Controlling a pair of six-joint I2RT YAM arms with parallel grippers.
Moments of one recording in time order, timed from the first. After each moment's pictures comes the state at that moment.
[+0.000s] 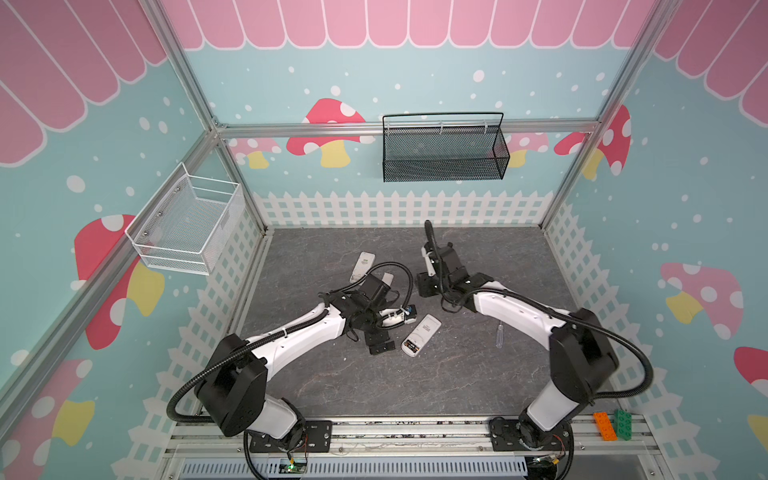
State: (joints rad) left arm -0.73 1.51 1.02 -0.65 0.19 0.69; right arm 0.58 1.57 1.11 -0.29 0.11 0.30
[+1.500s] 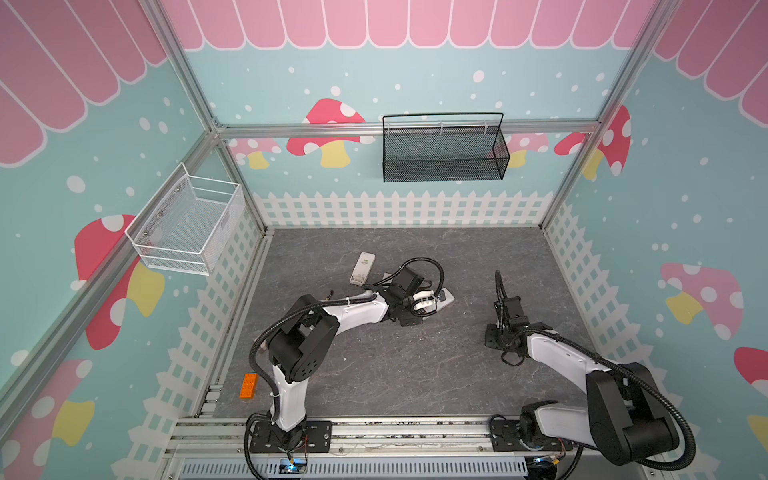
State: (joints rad) left arm -0.74 1.94 1.31 -0.25 -0.06 0.77; right arm 0.21 1.29 0.53 -0.39 0.11 0.36
